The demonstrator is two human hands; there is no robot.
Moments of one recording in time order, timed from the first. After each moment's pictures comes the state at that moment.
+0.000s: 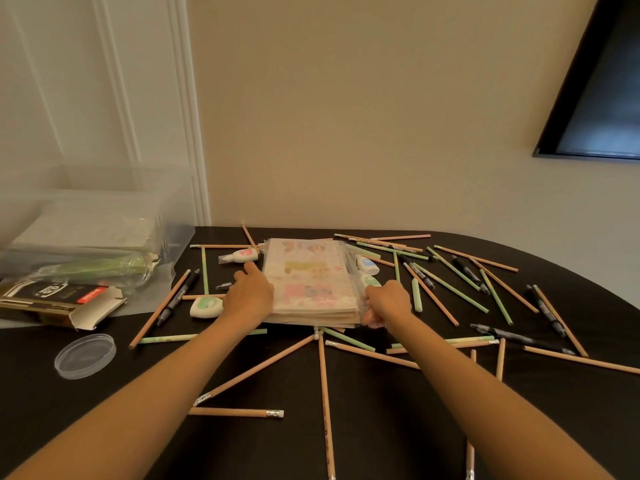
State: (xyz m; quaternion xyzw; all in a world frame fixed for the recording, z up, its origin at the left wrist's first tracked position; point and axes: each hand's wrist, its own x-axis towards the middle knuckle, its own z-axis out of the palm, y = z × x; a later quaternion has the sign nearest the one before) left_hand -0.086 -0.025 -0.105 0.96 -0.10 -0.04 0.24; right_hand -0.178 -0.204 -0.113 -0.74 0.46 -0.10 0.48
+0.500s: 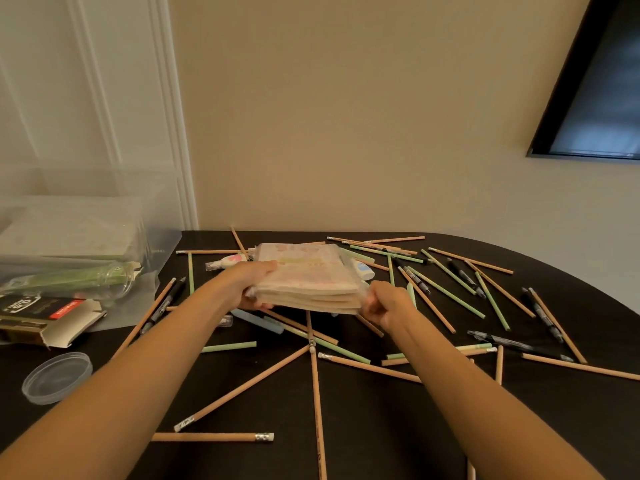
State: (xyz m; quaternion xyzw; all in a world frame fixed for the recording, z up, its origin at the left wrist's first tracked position) left_hand -0.051 -0.032 -0.077 0.79 -0.05 -0.31 0.53; right_hand -0.169 -0.223 -0.108 -0.46 0.46 -0.16 0.74
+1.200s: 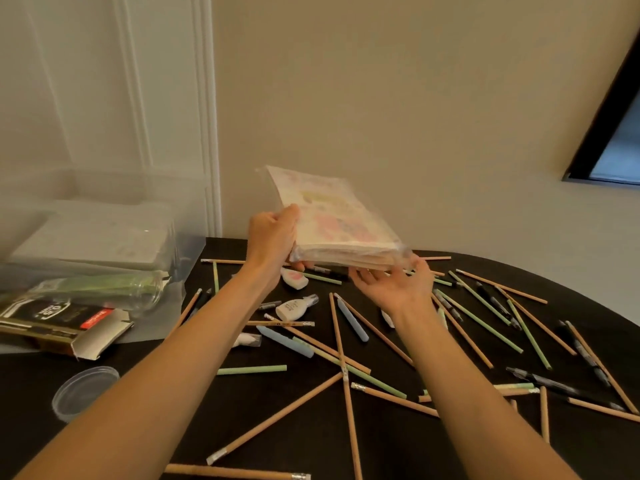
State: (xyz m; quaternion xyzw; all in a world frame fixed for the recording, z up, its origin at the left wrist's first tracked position) left_hand -0.060 -0.025 -0.014 0.65 -0.17 -0.06 0.74; right_hand -0.140 -0.174 -0.049 -0.19 0.17 -0.22 0.94
